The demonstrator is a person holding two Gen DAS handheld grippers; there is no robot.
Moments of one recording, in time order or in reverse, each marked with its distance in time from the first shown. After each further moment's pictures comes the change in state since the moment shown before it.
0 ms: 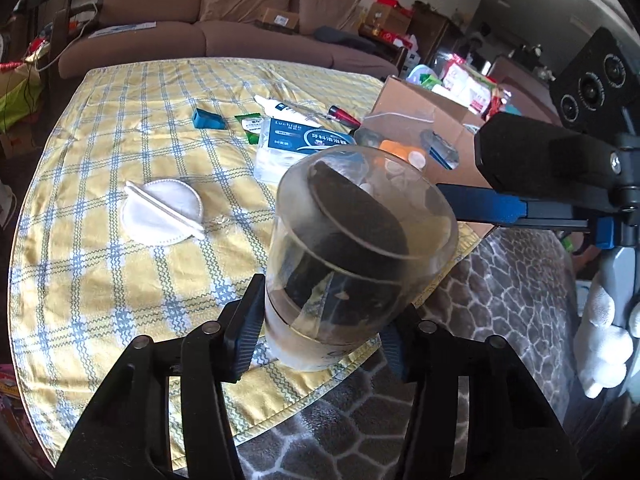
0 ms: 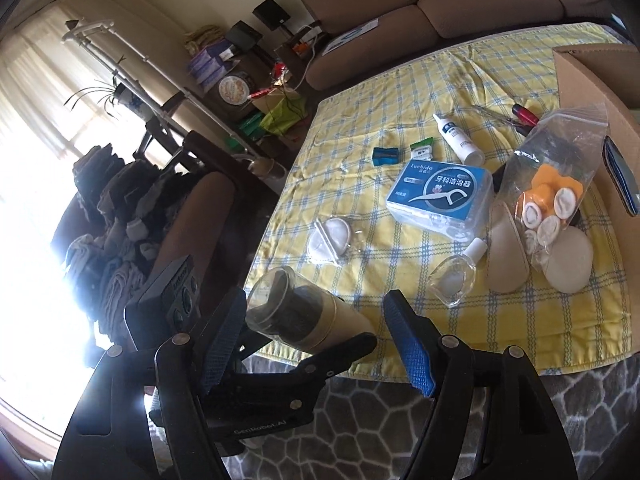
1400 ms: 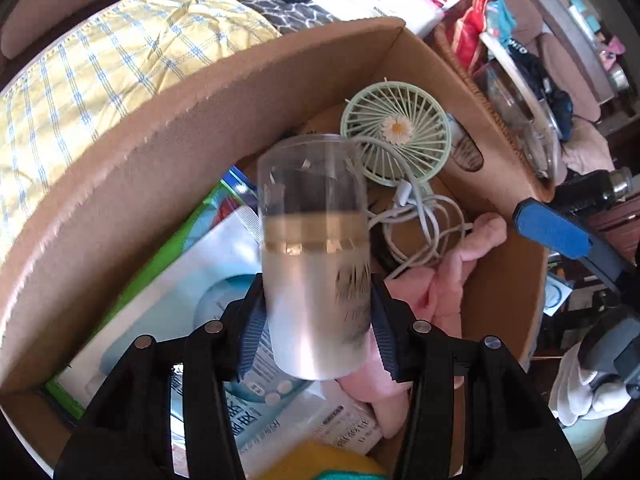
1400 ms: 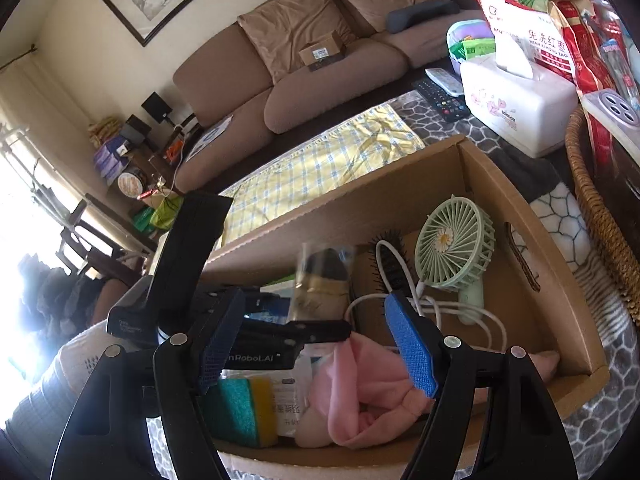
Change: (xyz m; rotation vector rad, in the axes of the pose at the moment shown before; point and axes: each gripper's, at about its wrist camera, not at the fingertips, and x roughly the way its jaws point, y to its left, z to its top) left arm 0.313 -0.273 0.231 0.168 0.567 -0.117; right arm -0.260 -0.270 0.124 0.145 -0.196 -0.308
